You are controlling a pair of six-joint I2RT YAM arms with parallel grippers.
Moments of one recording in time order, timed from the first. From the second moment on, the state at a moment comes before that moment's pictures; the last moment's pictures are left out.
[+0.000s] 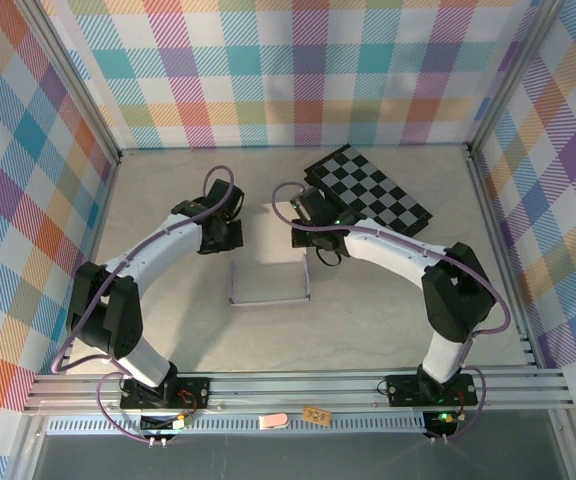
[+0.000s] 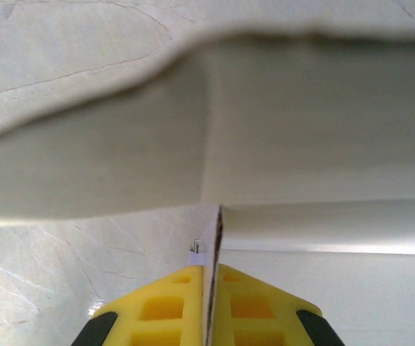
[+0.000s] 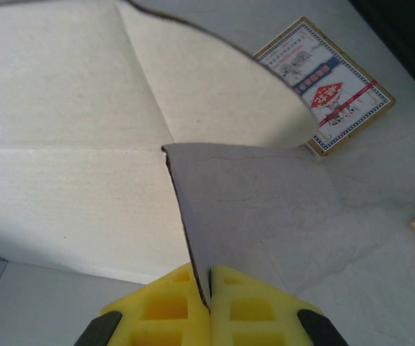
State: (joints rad) left arm -0.43 1.60 1.22 -0.79 -0.17 -0.53; right arm 0.76 1.77 1.33 -0.48 0.22 0.57
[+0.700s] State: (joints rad) left arm -0.45 1.68 1.31 -0.77 -0.21 -0.58; right arm 0.82 1.89 1.50 -0.64 0.45 0.79
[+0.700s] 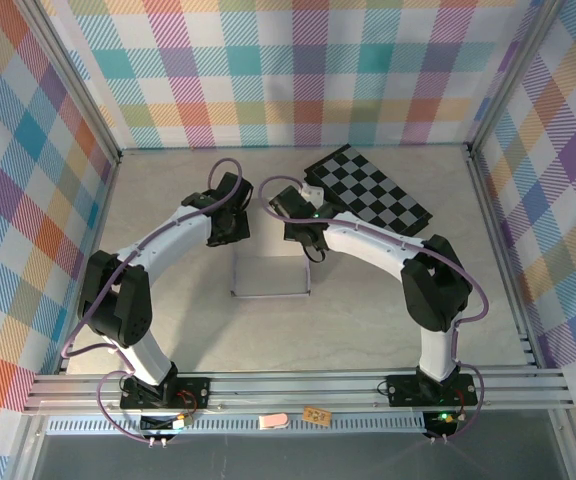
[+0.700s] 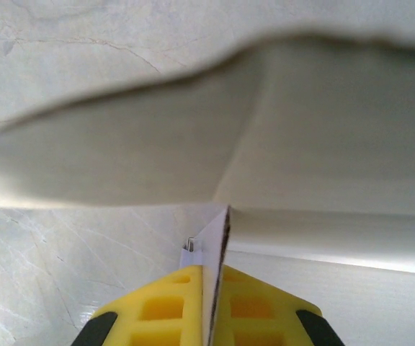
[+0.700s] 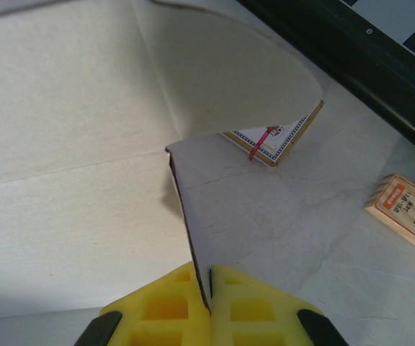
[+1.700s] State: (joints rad) left arm -0.45 1.58 1.10 -0.46 -0.21 -0.57; right arm 0.82 1.87 1.43 -0.54 0.49 0.82
